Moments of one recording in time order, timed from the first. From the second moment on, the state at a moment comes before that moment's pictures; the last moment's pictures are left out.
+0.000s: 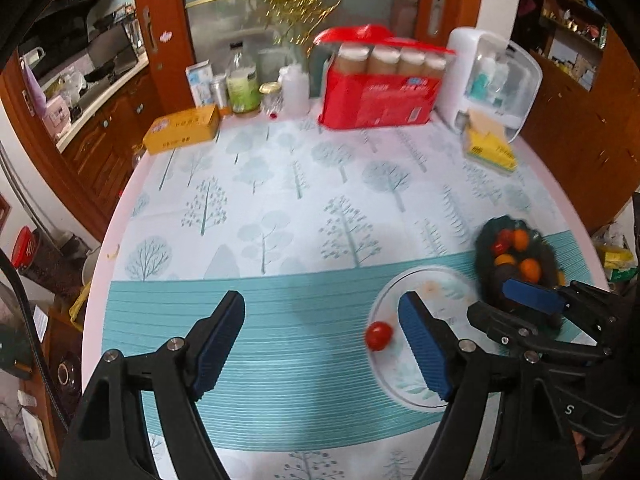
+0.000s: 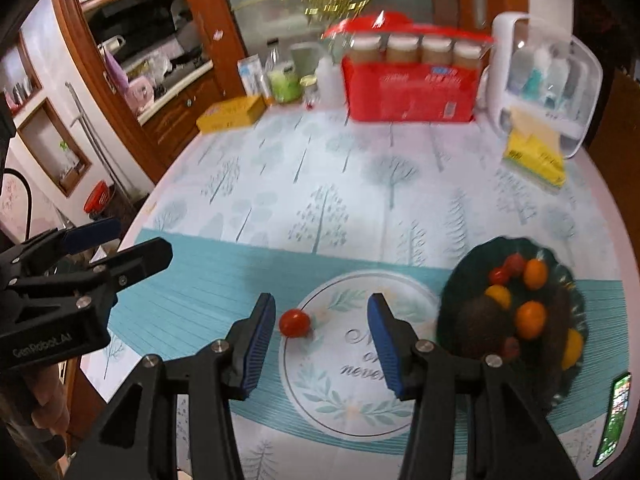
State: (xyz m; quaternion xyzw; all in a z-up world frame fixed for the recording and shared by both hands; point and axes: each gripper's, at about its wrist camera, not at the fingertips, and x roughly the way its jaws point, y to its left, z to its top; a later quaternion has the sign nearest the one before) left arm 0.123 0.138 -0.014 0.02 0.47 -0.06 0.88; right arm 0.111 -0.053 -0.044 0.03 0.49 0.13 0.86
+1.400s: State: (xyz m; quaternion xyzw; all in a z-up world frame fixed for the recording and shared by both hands) left arm 0.147 0.152 -0.134 0.04 0.60 -0.04 0.80; right arm 0.139 -0.005 -0.150 -0.01 0.57 0.19 0.80
